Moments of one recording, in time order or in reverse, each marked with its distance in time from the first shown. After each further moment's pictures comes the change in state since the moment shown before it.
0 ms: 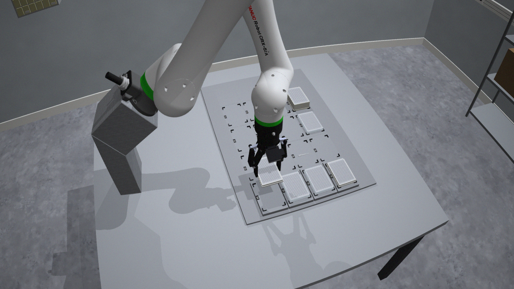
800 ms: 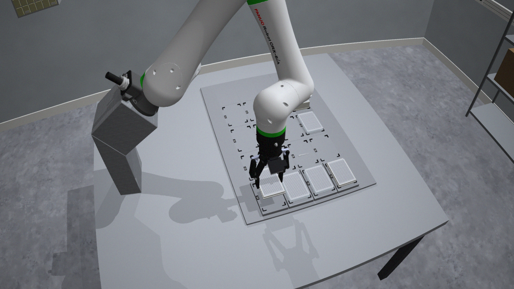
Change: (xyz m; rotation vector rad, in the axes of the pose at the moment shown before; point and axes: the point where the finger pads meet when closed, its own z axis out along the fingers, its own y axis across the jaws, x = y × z) arm 0.053 0.012 -0.002 -0.011 0.025 0.001
